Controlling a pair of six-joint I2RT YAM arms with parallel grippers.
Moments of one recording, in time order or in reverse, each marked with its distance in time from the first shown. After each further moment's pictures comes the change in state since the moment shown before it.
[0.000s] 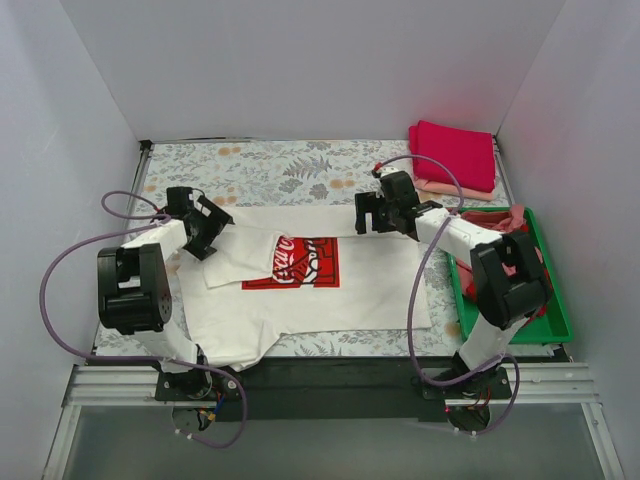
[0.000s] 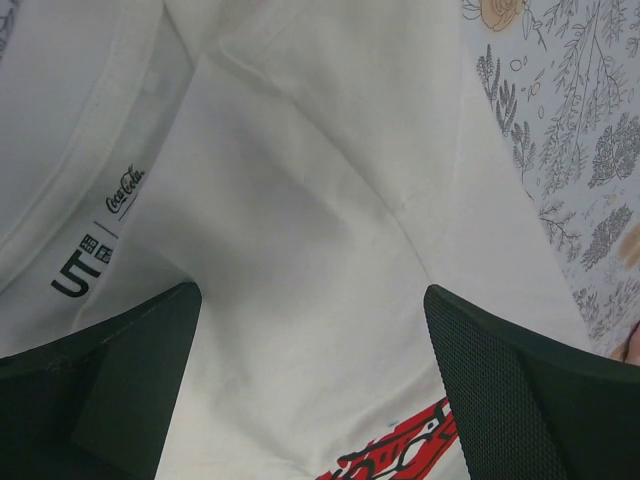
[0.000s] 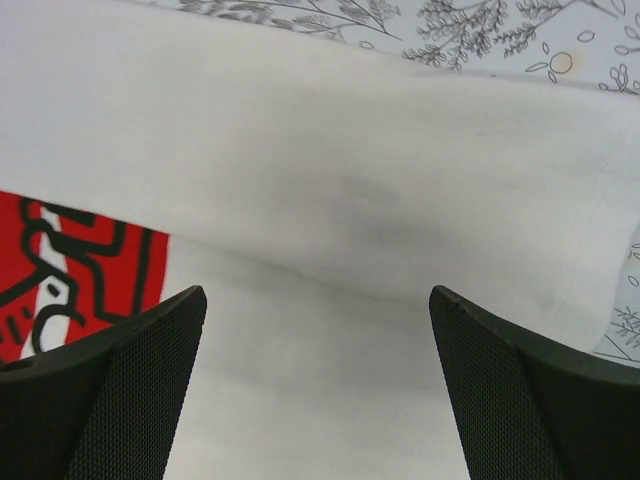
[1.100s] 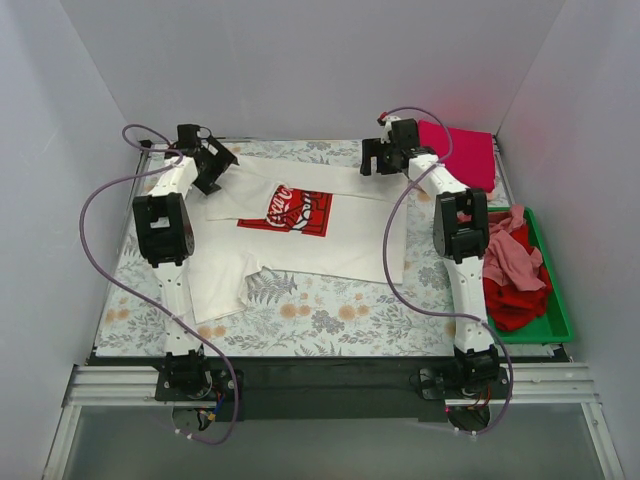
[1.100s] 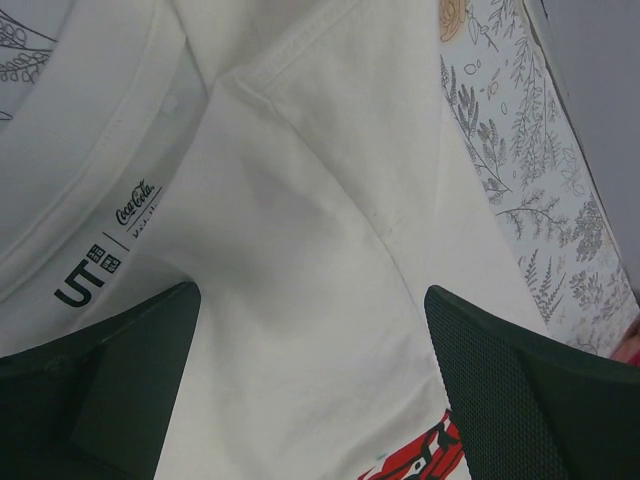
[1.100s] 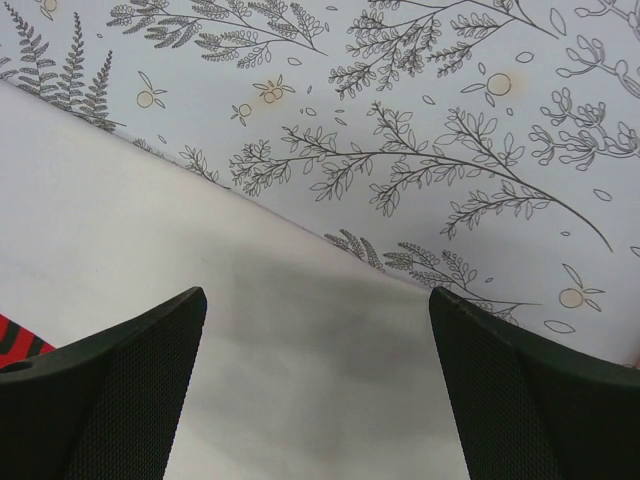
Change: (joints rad) left arm -0.007 0.745 1.086 -0.237 0.019 0.065; right arm -0.233 0.790 1.018 -0.164 -0.196 -0.146
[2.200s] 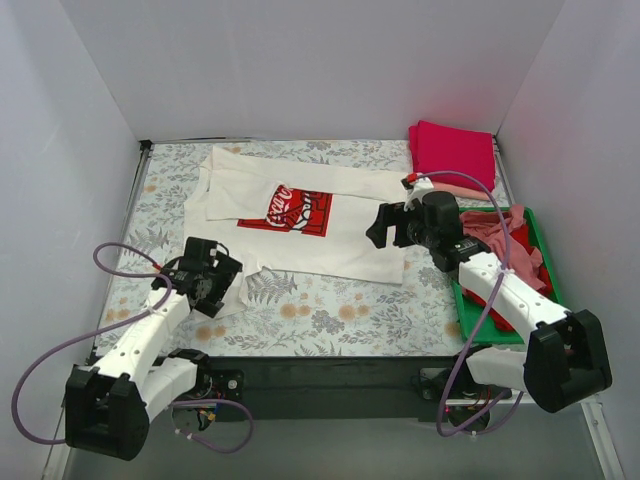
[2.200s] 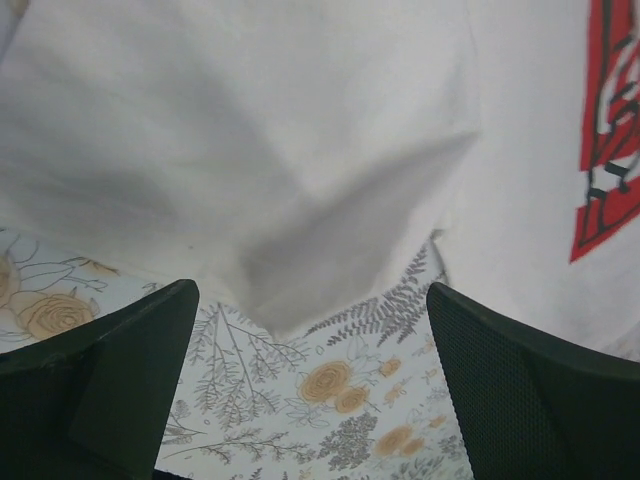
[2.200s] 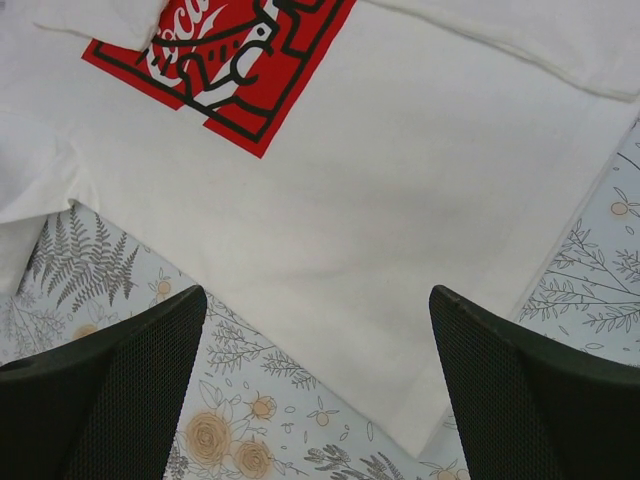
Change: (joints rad) left arm -0.288 -1.448 -1.422 -0.173 -0.300 -0.437; right arm 0.161 -1.260 -1.337 0.274 -0.013 0.160
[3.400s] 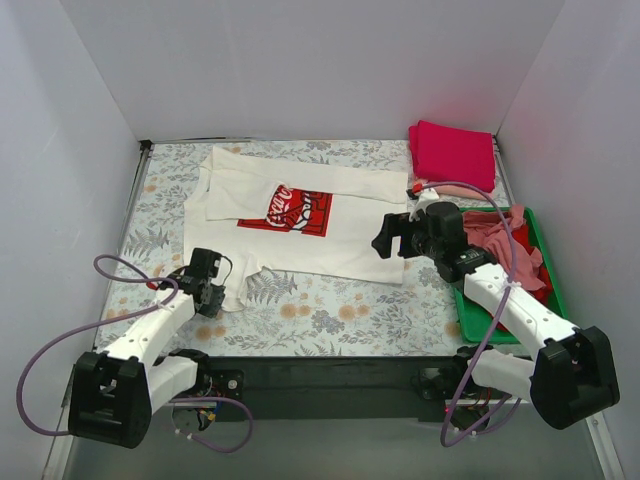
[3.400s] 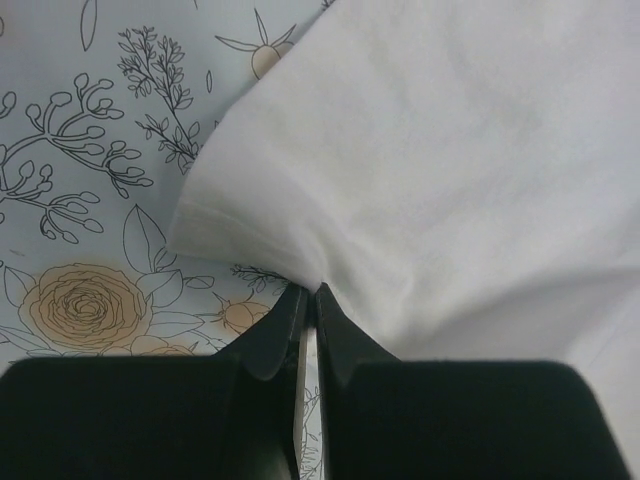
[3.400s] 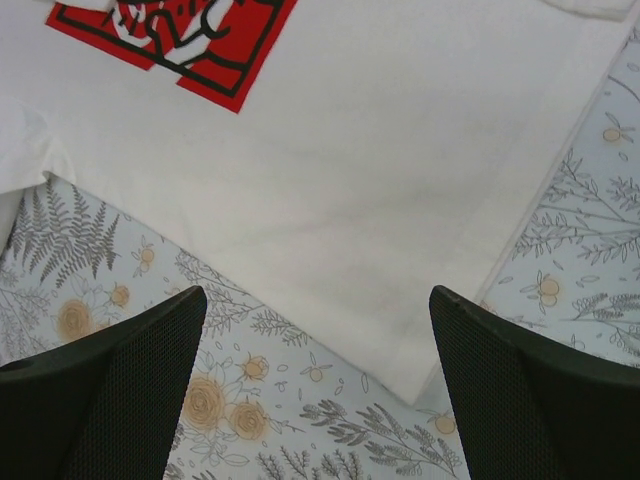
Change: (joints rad) left arm 0.016 0.096 -0.109 -0.031 -0.183 -0.126; right arm 0.002 -0.098 -0.068 -0.048 0.031 0.007
